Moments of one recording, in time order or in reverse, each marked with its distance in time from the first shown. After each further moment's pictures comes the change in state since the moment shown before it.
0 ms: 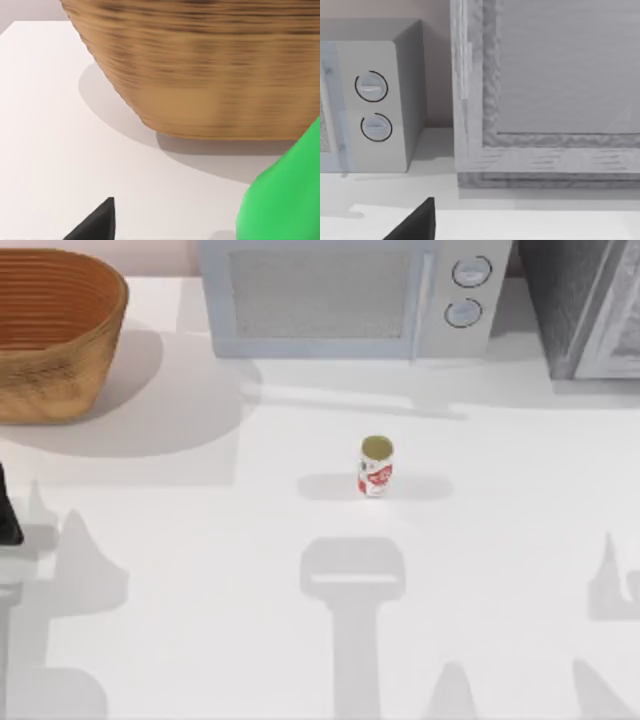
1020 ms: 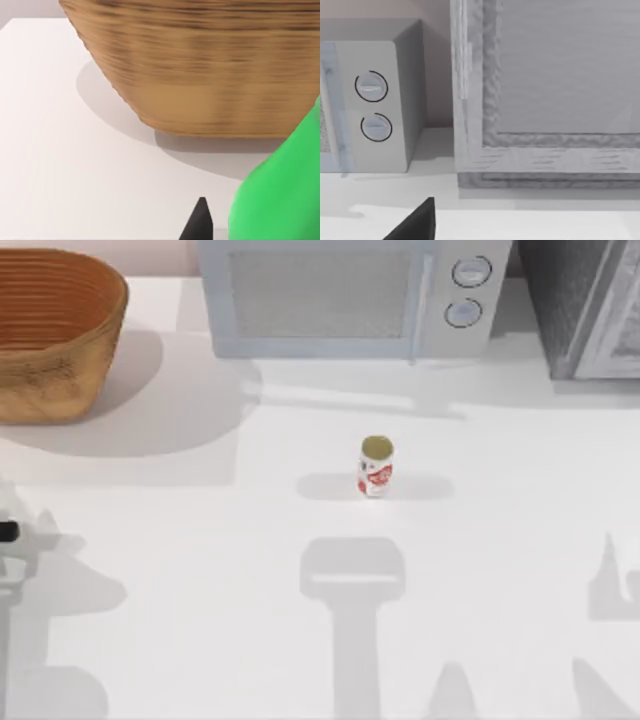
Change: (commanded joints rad) left arm 0.000 0.000 0.000 0.000 0.000 0.000; right arm 0.000 0.000 0.000 0.000 0.000 0.000
